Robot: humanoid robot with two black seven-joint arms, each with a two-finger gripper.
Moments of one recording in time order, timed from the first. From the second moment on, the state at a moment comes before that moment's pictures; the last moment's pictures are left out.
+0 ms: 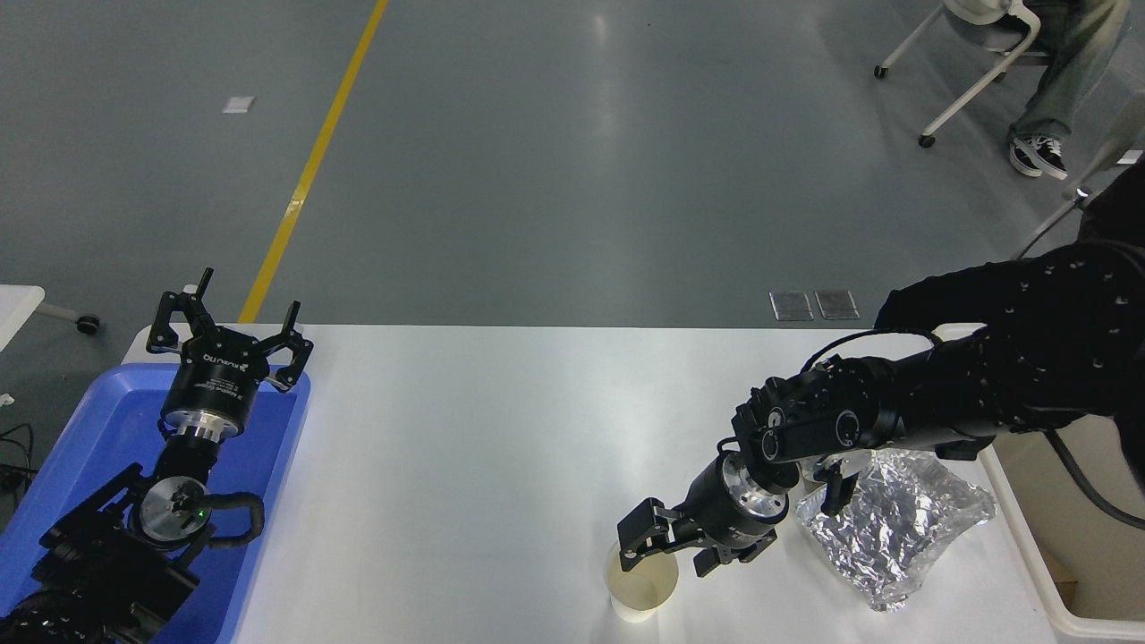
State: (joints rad) left arm -0.52 0.26 -0.97 -0.46 -0.11 -0.69 -0.40; right arm 1.46 0.00 -1.04 1.14 -0.17 0.44 0.17
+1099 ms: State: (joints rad) left arm -0.53 0.26 -0.96 -0.46 -0.11 -0.69 -0.39; right arm 1.68 -0.07 -1.11 1.24 -0.26 0.49 0.21
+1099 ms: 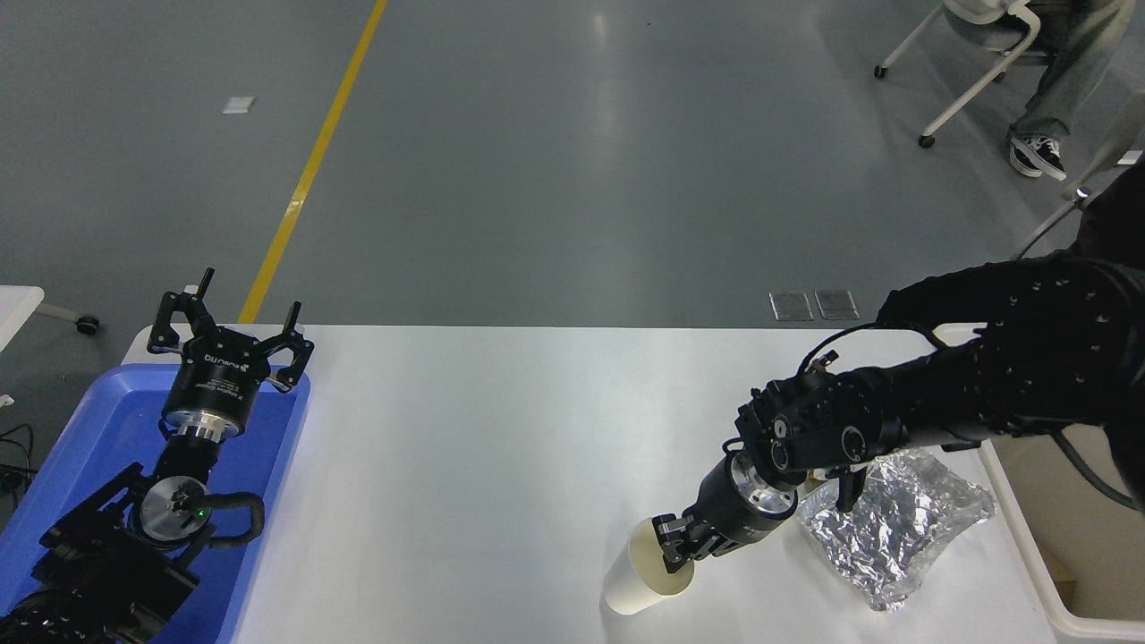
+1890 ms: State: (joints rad) left arm -0.52 0.26 -0.96 -0.46 -0.11 -0.69 -0.39; right arm 2.61 -0.28 -1.27 1.67 -0.13 0.78 0.20
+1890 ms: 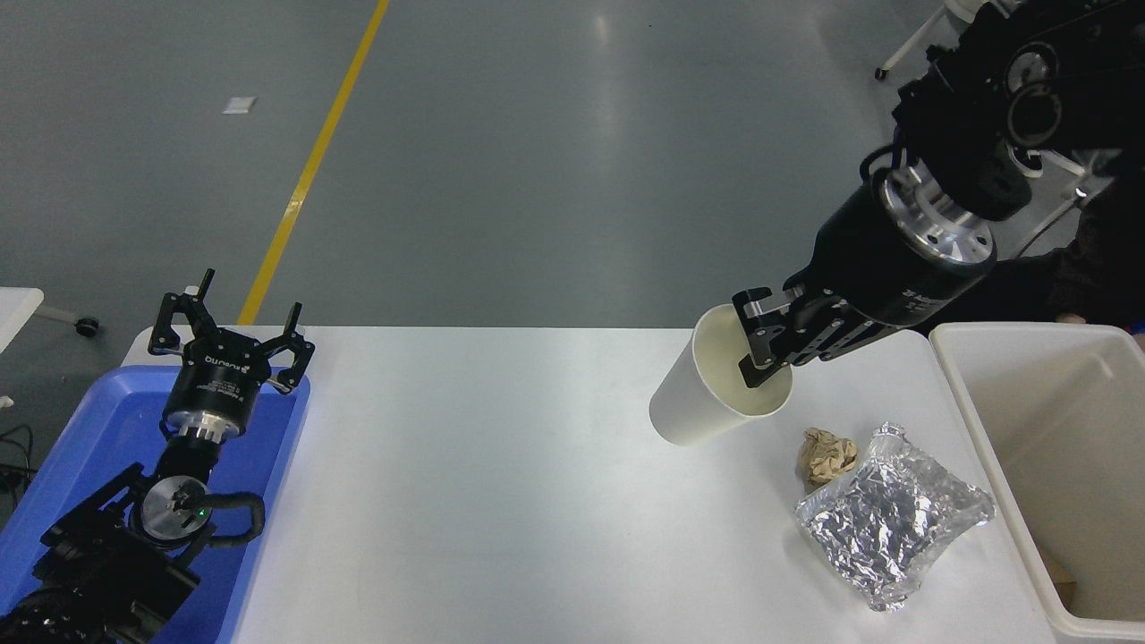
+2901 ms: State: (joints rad) left arm -0.53 0.26 -0.96 -0.46 -0.11 -0.69 -0.39; right arm 1.38 -0.92 -0.82 0.76 -0.63 0.34 0.19
